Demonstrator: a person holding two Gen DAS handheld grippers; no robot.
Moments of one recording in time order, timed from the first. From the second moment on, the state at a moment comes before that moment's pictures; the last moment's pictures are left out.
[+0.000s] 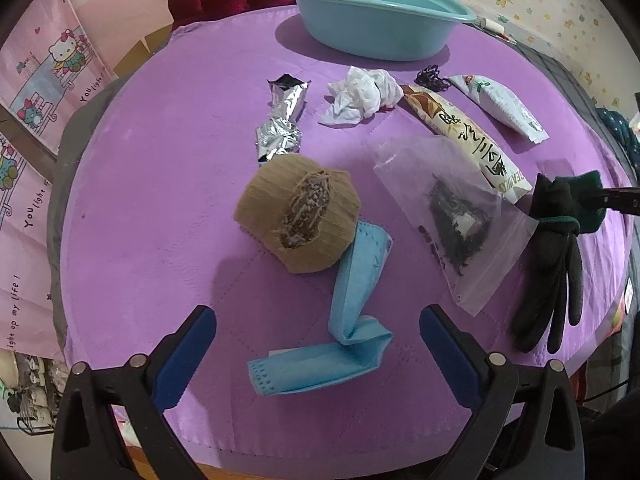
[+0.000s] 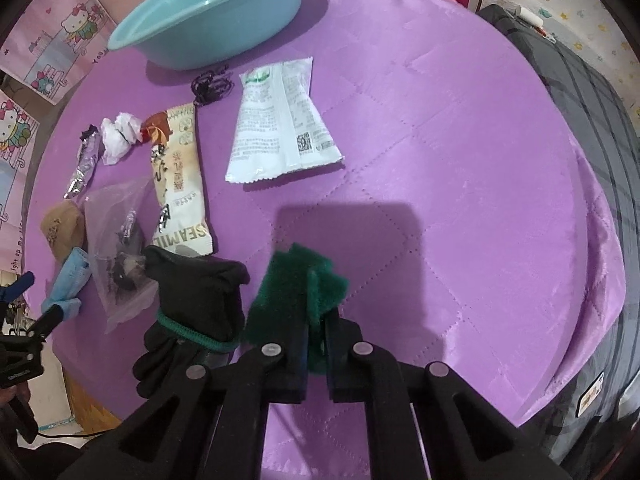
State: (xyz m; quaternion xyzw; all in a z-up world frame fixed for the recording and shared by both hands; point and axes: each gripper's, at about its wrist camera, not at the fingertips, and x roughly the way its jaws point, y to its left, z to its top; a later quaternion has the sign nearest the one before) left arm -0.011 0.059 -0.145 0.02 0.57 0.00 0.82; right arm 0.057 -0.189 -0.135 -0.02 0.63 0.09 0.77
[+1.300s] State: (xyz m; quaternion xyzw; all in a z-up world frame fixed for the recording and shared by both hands) left arm 0.003 0.023 -0.074 0.04 0.53 -0.10 0.84; right arm 0.025 -0.175 -0.049 -0.02 0.57 0.11 0.82
